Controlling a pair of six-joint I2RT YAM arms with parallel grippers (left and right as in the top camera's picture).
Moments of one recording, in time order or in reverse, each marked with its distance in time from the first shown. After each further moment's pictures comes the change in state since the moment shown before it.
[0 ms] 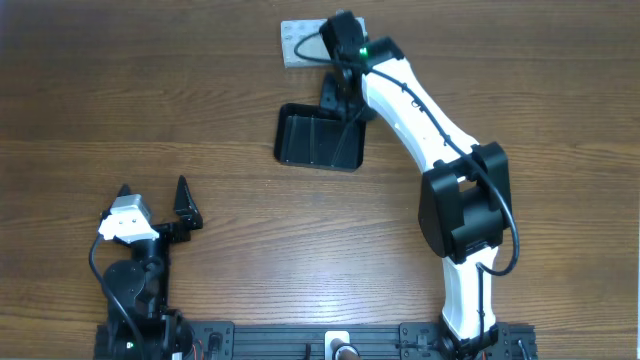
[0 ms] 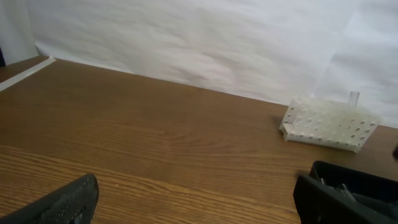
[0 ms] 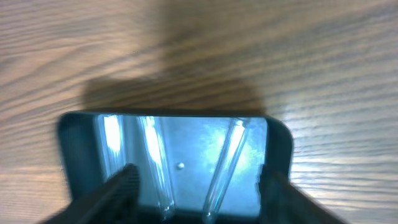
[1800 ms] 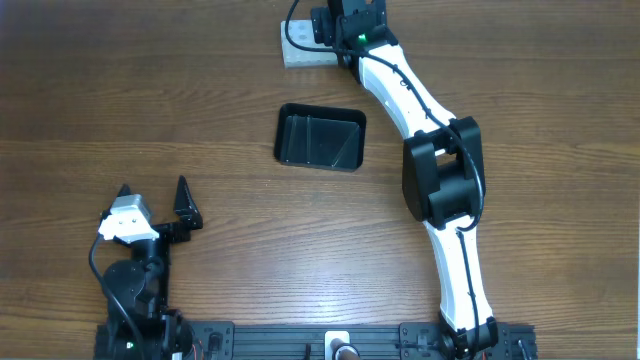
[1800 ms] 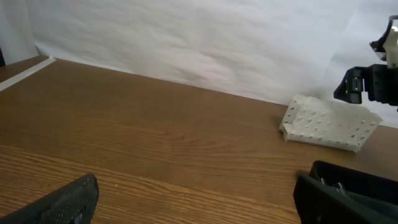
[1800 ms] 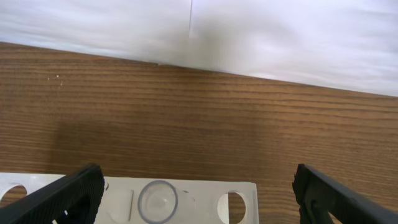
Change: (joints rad) left arm 0.000 0.000 0.000 0.000 0.000 0.000; right arm -0.056 0.262 0.175 0.687 0.298 -0.475
